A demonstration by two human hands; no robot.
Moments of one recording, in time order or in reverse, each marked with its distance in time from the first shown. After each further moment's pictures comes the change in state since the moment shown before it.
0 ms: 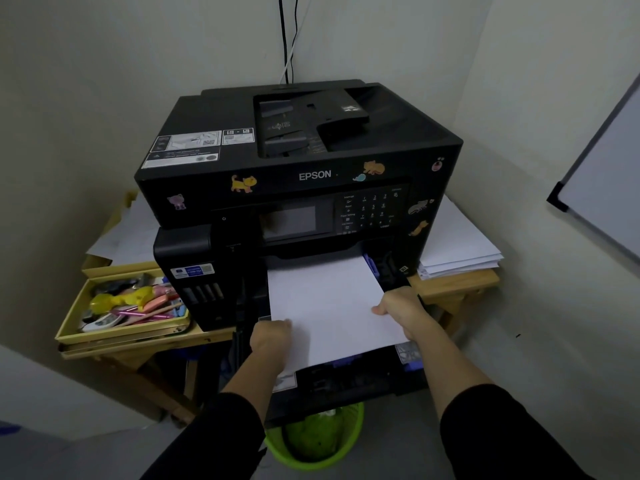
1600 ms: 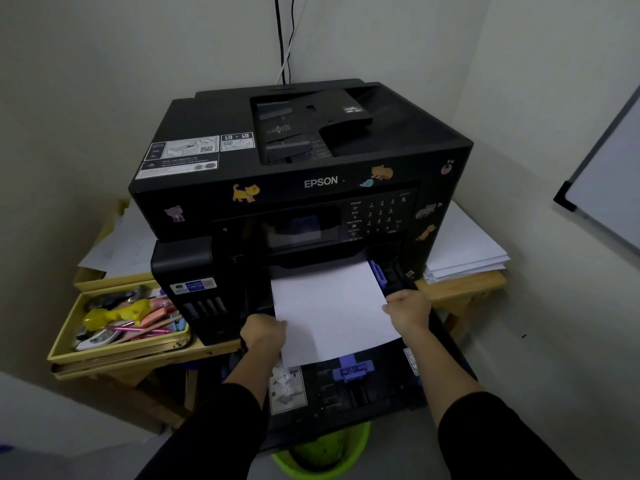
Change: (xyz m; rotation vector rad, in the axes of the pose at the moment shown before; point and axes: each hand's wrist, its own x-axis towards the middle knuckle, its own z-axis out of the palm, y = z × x) left_hand 0.048 0.001 -0.018 -0.063 0.085 0.082; right_hand 0.053 0.019 0.025 0.010 0.276 -0.153
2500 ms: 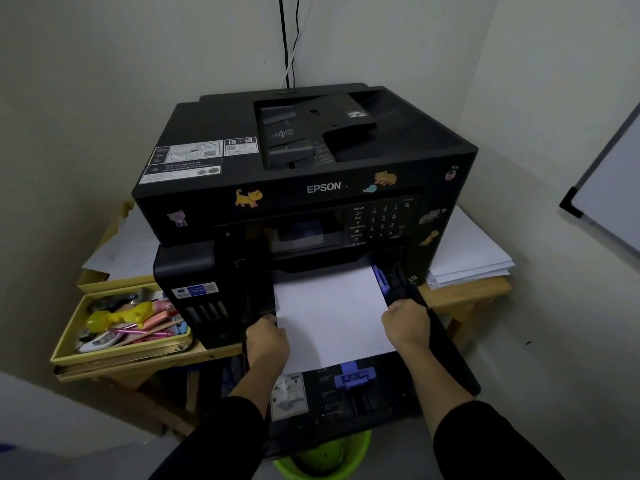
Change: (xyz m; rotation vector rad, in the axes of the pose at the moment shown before) left_hand 0.004 -0.010 0.010 -0.007 0.093 0.122; right_hand -0.016 -0.001 0.004 -0.421 0.047 -0.185
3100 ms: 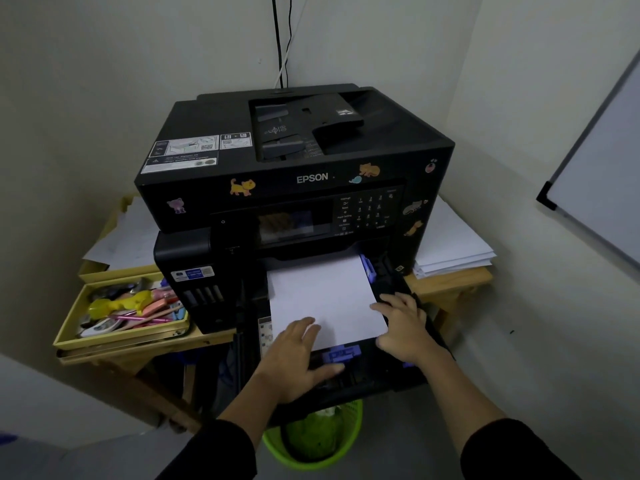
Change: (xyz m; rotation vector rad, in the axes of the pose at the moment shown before) left_hand -0.084 -0.011 -0.009 0.566 -0.307 0.783; right_hand -0.031 0.039 -0.035 -0.336 -0.319 -0.395
